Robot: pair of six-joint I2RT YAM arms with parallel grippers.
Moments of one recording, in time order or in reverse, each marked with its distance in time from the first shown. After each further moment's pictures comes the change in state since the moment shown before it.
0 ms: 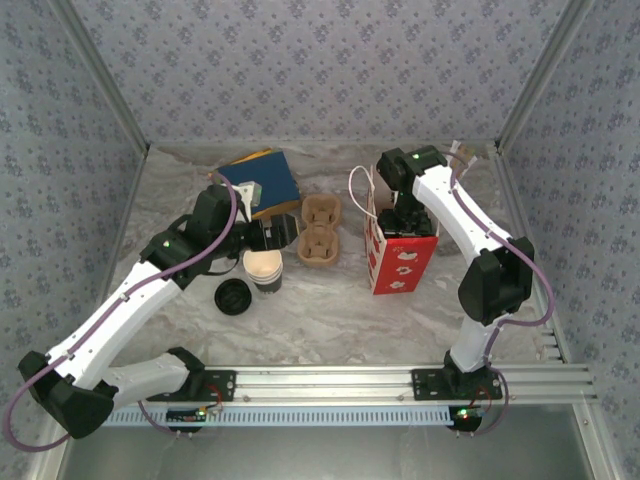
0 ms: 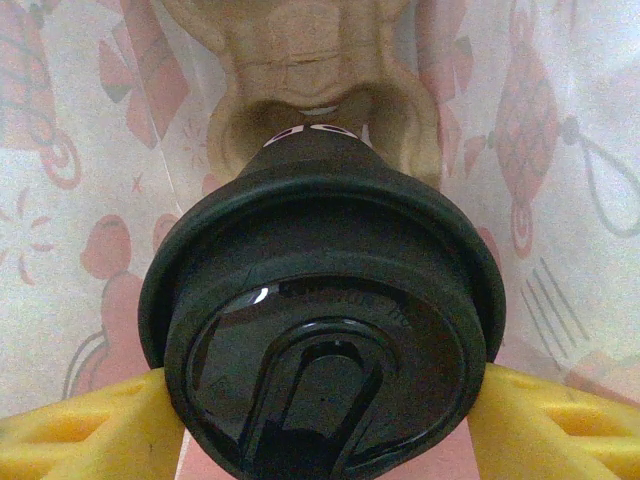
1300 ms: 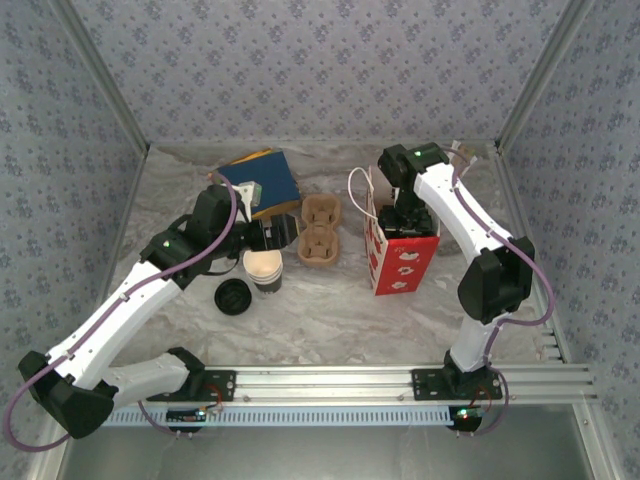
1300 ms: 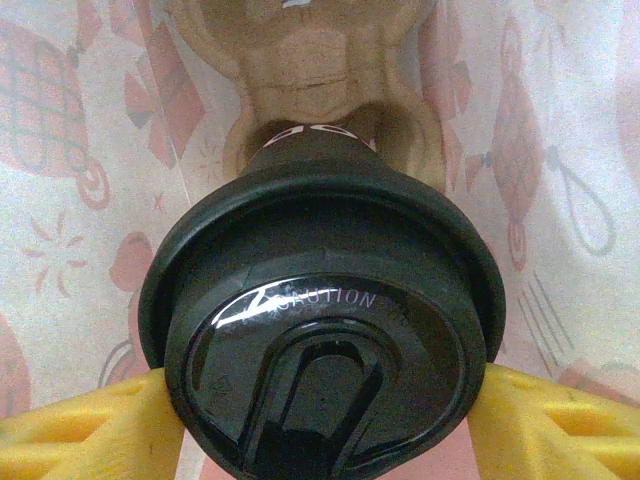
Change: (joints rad) left arm 0.000 0.000 0.000 0.000 0.000 0.000; right arm -0.010 0.008 0.030 -0.001 0.000 -0.011
